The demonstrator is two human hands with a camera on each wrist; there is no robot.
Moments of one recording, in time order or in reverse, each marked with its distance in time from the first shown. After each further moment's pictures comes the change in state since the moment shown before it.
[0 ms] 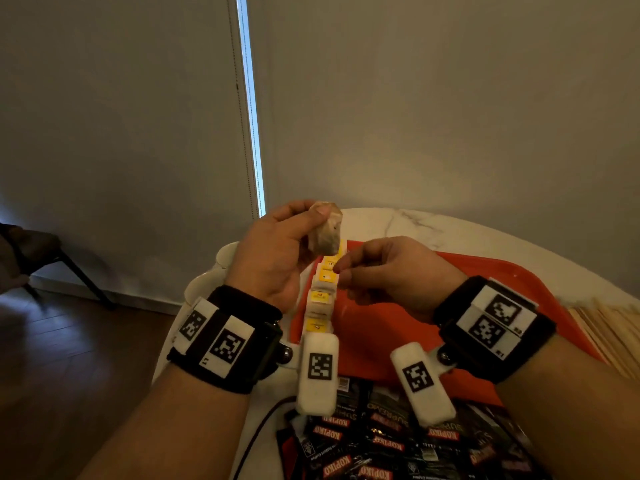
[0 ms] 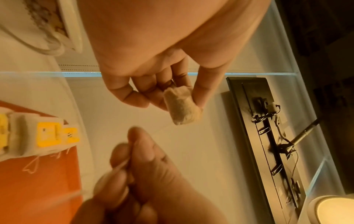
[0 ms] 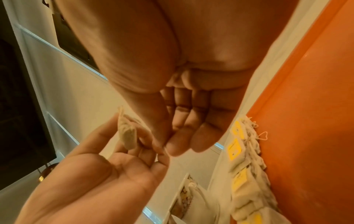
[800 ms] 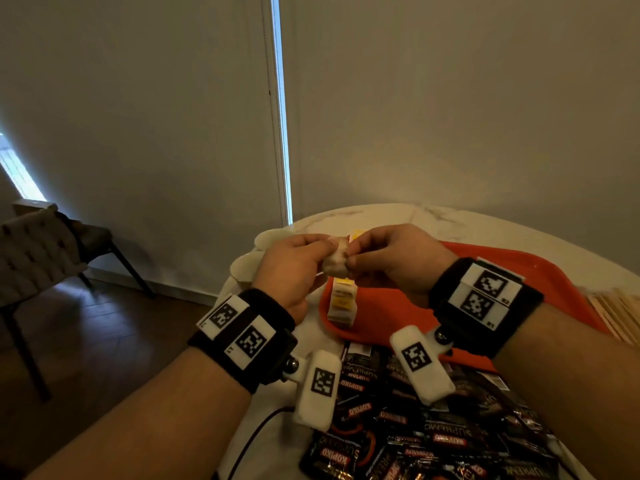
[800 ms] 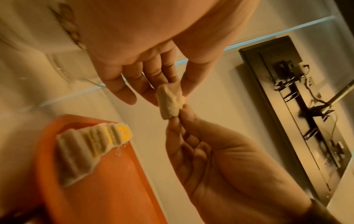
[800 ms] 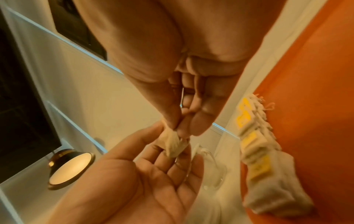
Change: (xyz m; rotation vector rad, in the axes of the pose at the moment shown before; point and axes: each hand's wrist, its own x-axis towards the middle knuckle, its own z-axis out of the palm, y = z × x) left_hand -0.051 -0.007 -0.020 0.246 0.168 -0.128; right_hand -0.011 -0.014 0.034 0.098 0.054 0.032
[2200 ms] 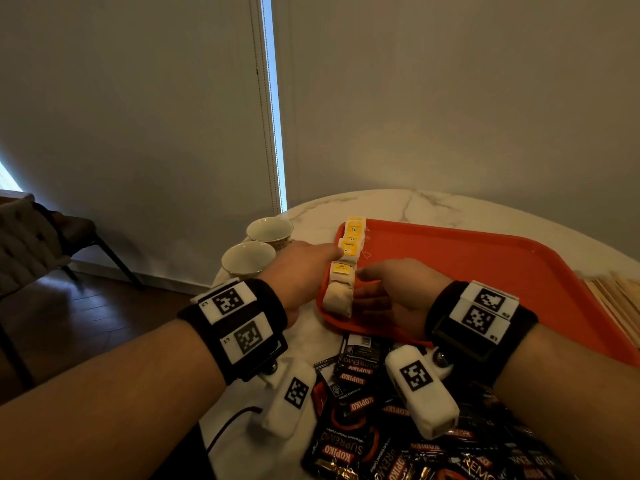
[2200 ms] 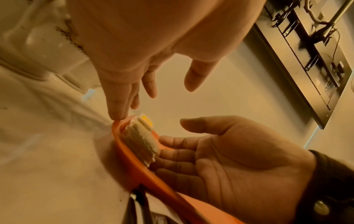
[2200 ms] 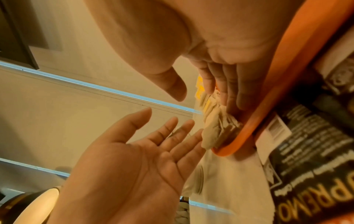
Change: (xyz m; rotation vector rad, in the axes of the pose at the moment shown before) left_hand 0.000 0.004 0.002 0.371 -0.073 -0.251; right_hand -0.002 0.038 0.020 0.229 0.133 0.484
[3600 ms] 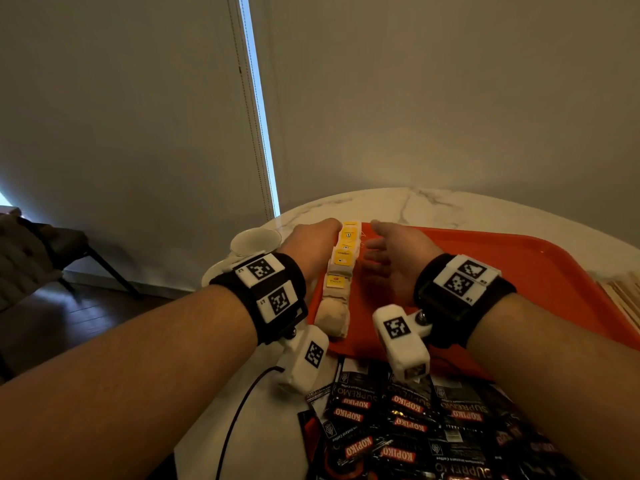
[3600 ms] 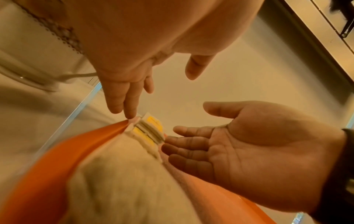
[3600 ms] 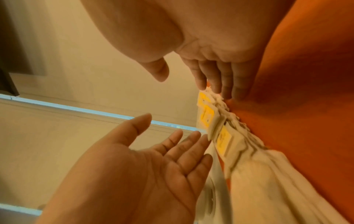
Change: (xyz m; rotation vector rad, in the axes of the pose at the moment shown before) left_hand 0.074 0.027 0.025 0.109 0.060 0.002; right_hand 0.072 -0.038 -0.020 0.172 0.115 -0.094
